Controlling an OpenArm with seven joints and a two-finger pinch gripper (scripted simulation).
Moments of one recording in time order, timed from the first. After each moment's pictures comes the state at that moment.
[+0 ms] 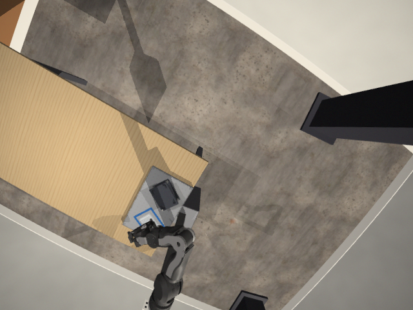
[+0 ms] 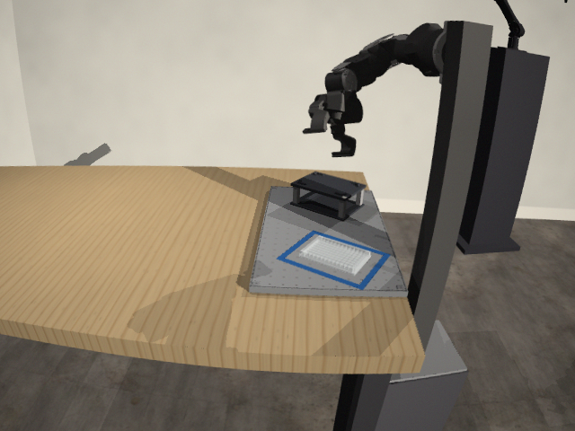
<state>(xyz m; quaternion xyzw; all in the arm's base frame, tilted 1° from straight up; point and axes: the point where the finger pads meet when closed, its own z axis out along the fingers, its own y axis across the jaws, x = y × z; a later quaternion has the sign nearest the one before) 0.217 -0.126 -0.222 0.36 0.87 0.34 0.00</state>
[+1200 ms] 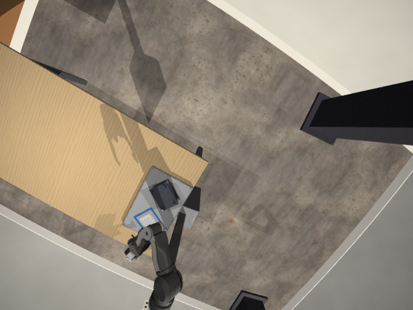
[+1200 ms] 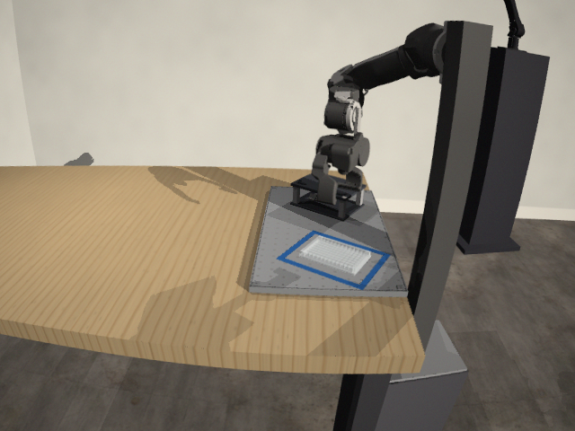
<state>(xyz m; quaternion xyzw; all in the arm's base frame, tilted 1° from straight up) 0.216 -0.035 -0.301 0.32 0.94 0.07 0.00</state>
